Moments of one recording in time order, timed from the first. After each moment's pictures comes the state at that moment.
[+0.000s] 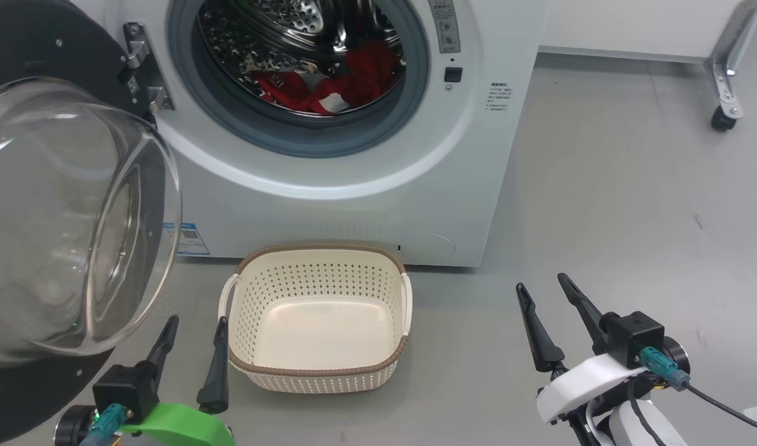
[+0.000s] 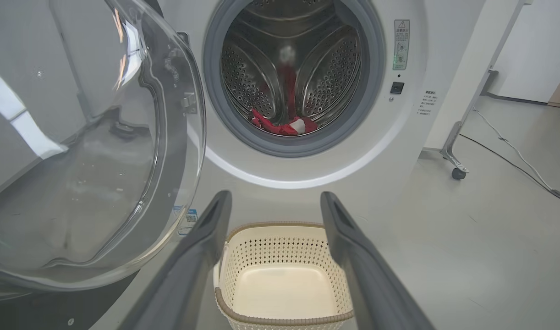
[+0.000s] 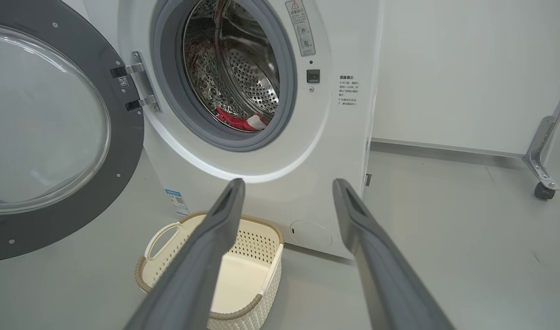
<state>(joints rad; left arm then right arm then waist) 0.04 0.13 -0.23 0.08 -0.40 0.07 -0.12 -0.10 -0.05 0.23 0.34 0.26 0.10 -0.26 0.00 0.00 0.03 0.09</state>
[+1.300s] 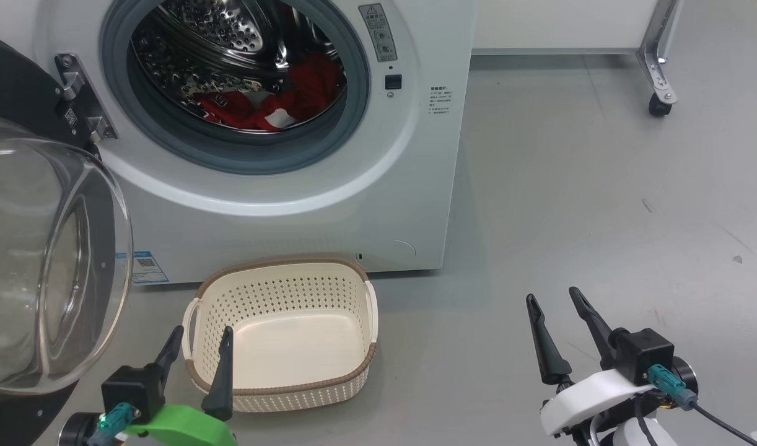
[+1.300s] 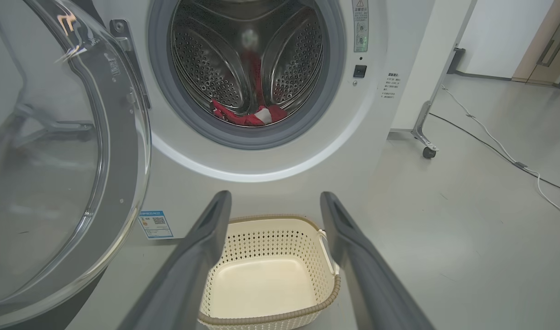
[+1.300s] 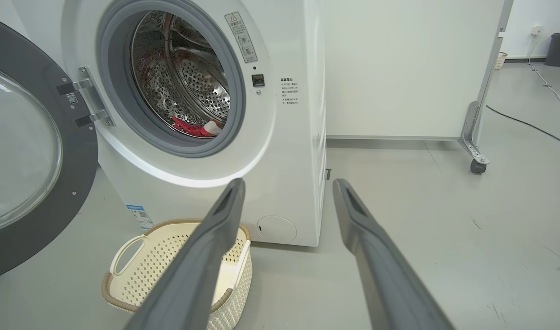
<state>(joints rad) 0.06 0.13 -0.23 0.05 -0.39 0.09 -0.05 -0.03 -0.05 0.23 0.29 0.29 0.05 -0.26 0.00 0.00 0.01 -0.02</state>
